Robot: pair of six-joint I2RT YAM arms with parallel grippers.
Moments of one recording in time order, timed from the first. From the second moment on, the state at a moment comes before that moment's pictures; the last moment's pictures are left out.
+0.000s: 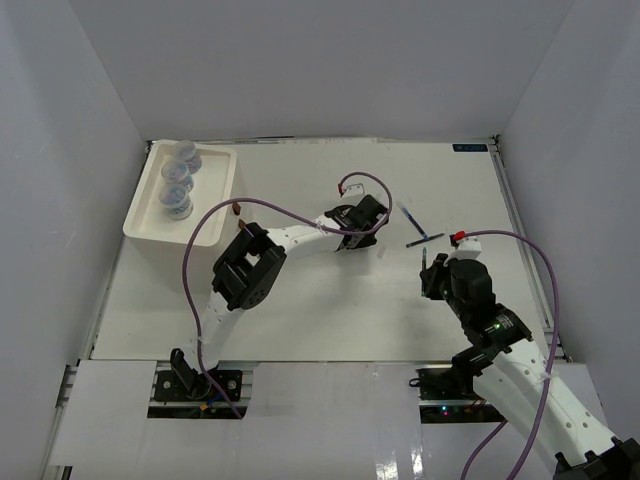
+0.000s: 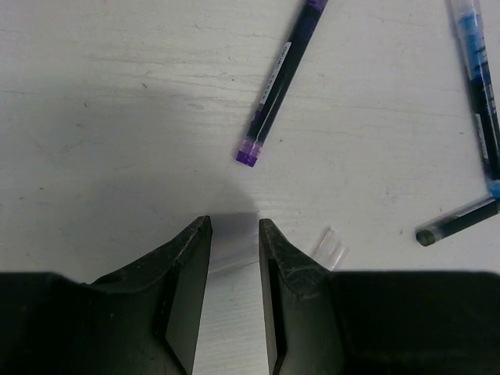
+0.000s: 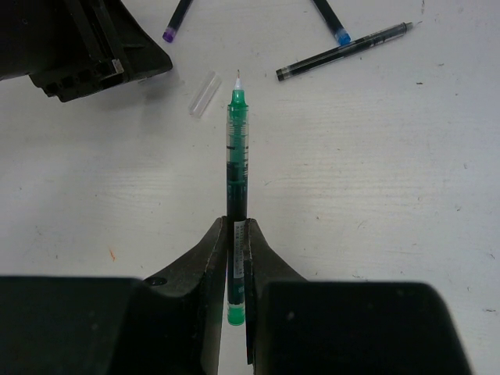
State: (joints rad) left arm -0.88 2.25 1.71 -0.39 -0.36 -0.89; right arm 0.48 0.52 0.41 -0.39 0.20 0.38
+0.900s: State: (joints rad) left arm -0.89 2.03 1.33 -0.15 -0.22 -0.36; right arm 0.48 0.53 0.41 -0.39 0.19 0.38
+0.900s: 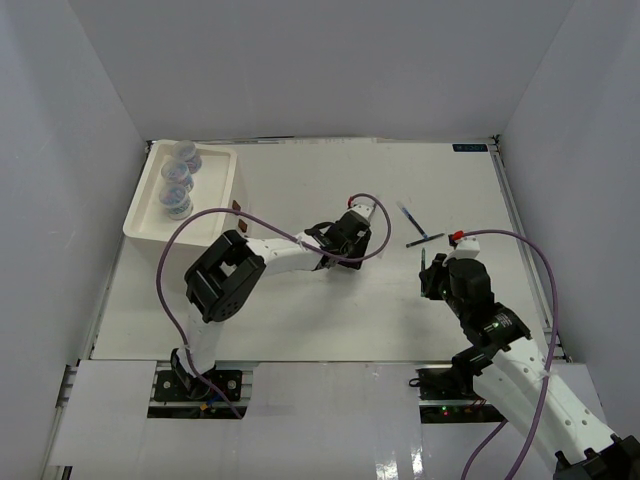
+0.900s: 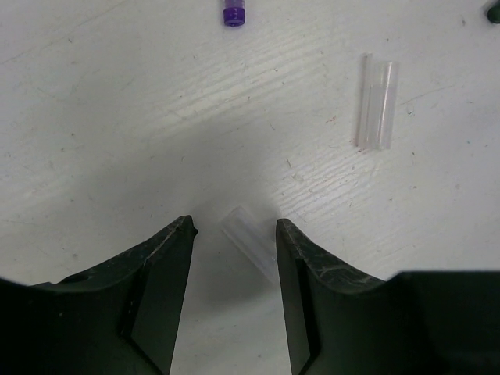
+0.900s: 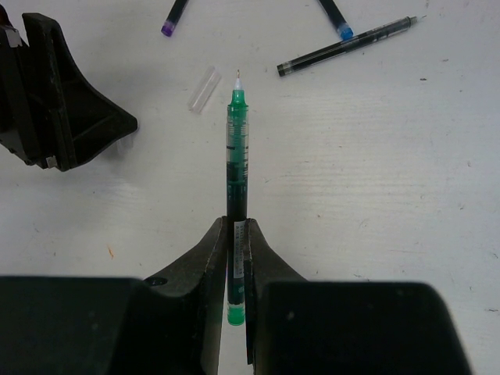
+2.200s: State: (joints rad) left arm -0.88 2.17 1.67 -0.61 -0.29 -0.87; right arm 0.48 0.52 0.39 -0.38 0.17 0.38
